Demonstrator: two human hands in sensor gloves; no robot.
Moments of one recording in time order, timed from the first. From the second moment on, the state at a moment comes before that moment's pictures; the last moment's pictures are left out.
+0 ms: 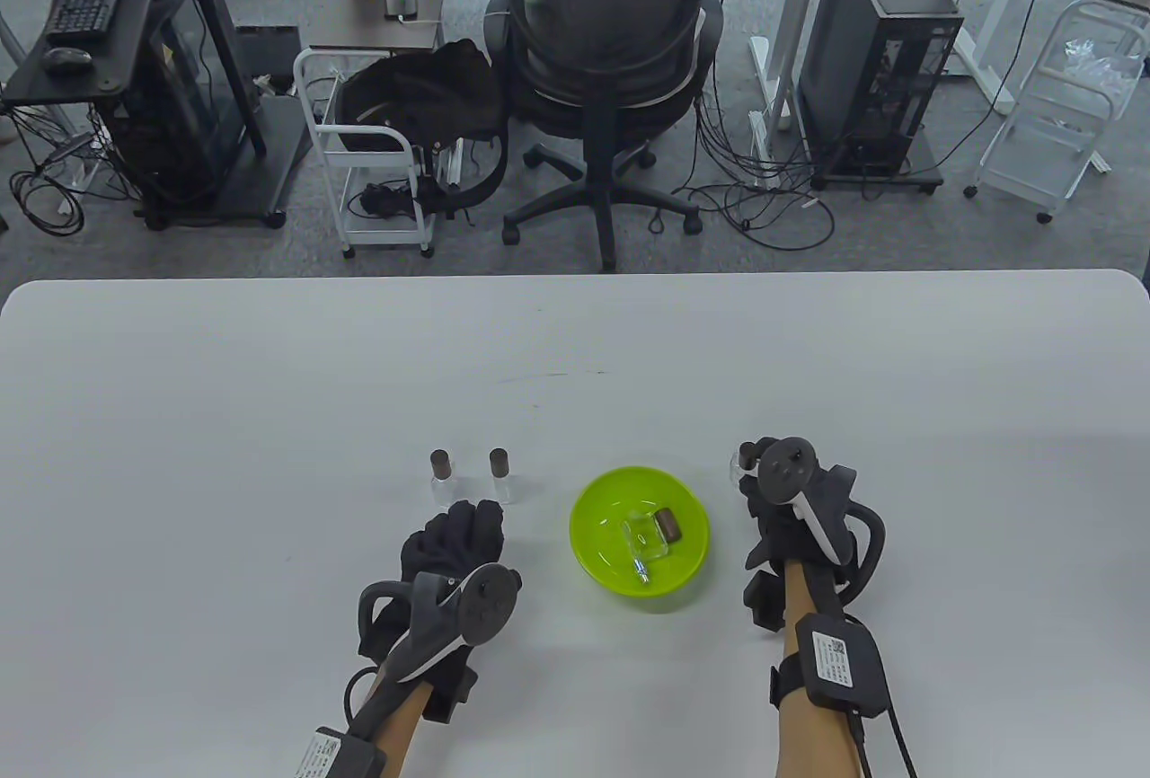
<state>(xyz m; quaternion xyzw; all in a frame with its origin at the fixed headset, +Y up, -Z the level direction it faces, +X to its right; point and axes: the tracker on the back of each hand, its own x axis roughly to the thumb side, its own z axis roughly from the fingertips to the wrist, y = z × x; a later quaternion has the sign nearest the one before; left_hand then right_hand) -0.143 -0.734 -0.295 0.06 -0.10 0.04 0.99 0.215 -0.754 -0.399 -0.18 0.03 0.98 0.12</state>
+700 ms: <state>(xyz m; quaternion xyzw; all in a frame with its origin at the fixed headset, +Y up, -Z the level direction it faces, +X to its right) -0.146 -0.730 -0.297 0.05 -0.08 0.04 0.99 0.226 -0.717 -0.353 -0.09 -0.08 0.99 0.07</state>
